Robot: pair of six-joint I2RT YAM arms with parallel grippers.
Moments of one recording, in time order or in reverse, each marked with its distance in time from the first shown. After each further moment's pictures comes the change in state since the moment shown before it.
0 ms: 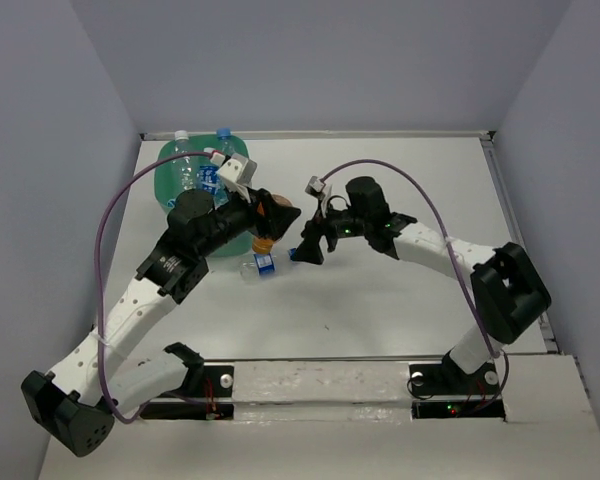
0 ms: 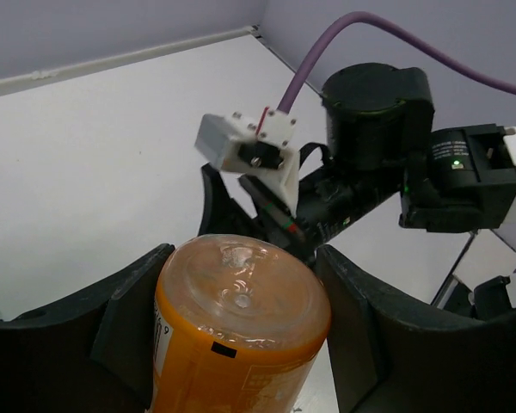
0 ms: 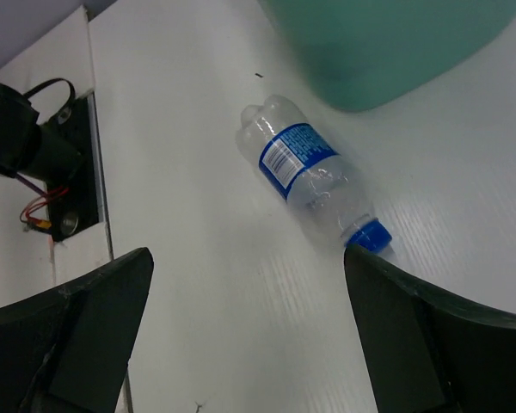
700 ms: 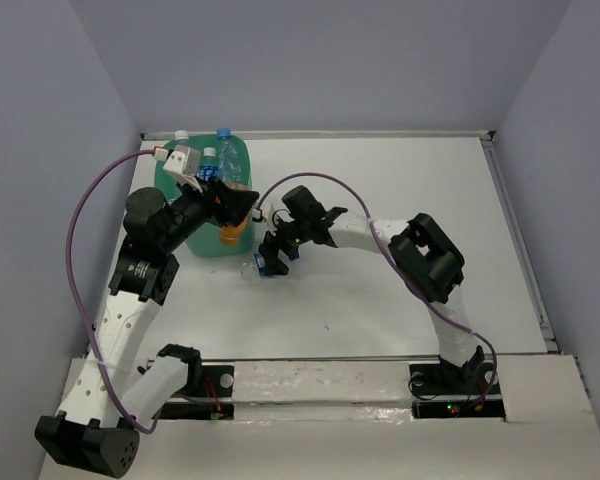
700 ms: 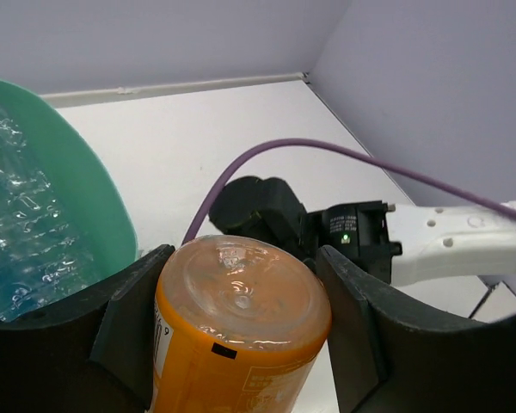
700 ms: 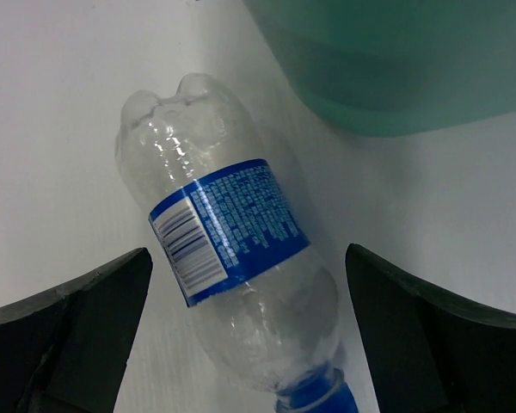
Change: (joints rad) left arm 0.360 -0.092 -0.014 -0.037 0.214 -0.068; right arm 0.187 0.552 0.487 -0.259 0.122 -0.381
